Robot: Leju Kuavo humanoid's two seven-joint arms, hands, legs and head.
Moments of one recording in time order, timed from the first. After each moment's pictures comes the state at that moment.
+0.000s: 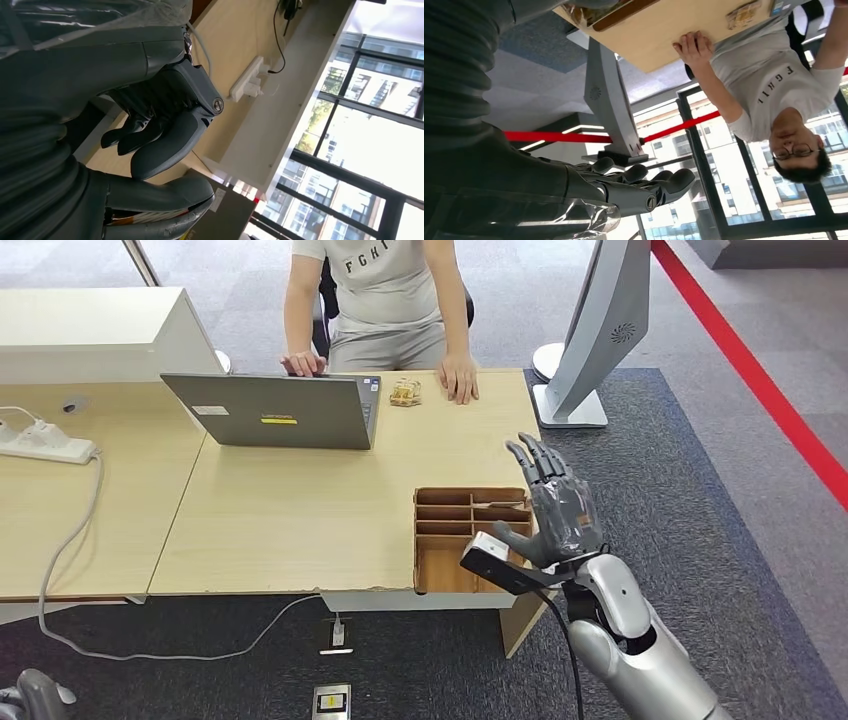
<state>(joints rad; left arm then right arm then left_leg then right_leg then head) 0.46 -0.35 0.14 -2.01 0.26 0.29 -0.70 -0.34 -0.35 0.58 -1.59 0.93 -0.25 0.17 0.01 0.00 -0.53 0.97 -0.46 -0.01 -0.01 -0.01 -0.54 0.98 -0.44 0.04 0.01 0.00</state>
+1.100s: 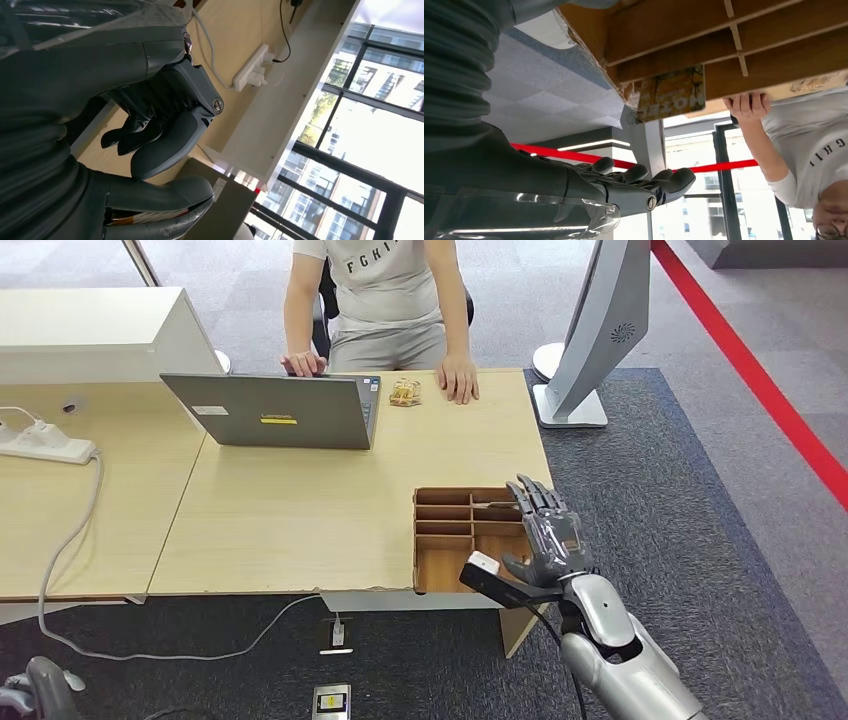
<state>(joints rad) 0.42 -0.29 0.09 -1.99 0.31 0.34 -0.70 -0.33 -0.30 0.57 -1.40 1.03 -0.20 0.19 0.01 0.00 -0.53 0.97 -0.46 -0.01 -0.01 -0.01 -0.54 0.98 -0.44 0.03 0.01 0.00</state>
